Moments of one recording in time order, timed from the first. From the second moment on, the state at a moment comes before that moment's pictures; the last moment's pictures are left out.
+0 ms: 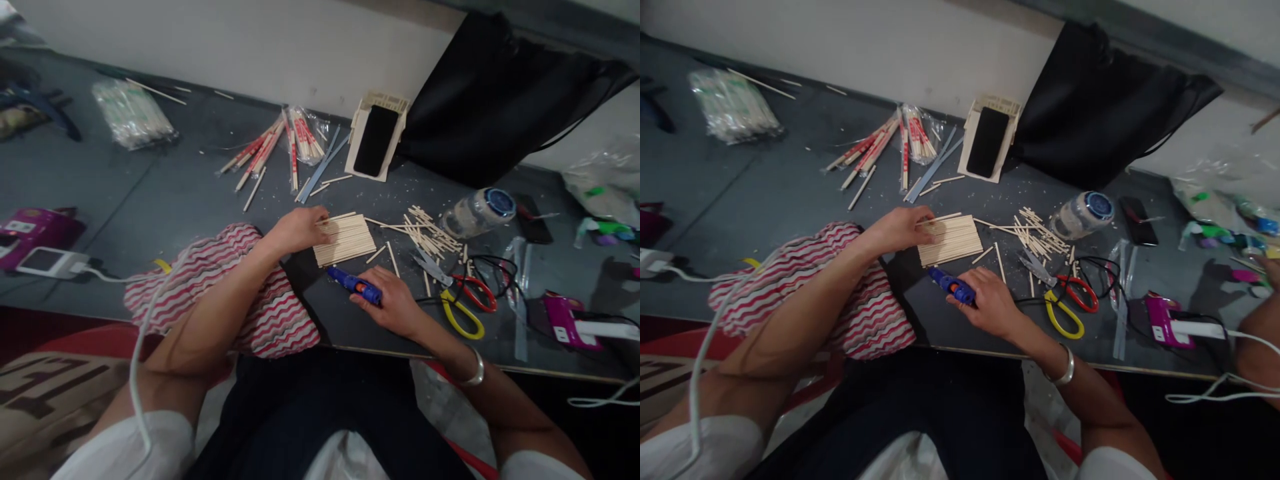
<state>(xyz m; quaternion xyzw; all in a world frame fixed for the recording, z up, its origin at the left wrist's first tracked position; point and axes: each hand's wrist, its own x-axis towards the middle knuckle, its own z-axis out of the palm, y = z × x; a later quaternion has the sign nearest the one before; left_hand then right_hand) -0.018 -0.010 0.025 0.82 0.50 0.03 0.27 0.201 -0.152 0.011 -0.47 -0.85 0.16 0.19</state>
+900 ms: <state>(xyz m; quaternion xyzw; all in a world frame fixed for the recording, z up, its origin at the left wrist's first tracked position) -0.013 -0.014 0.031 0.81 0.52 -0.01 0.27 0.199 -0.148 0.006 -0.47 -0.84 0.17 0.20</state>
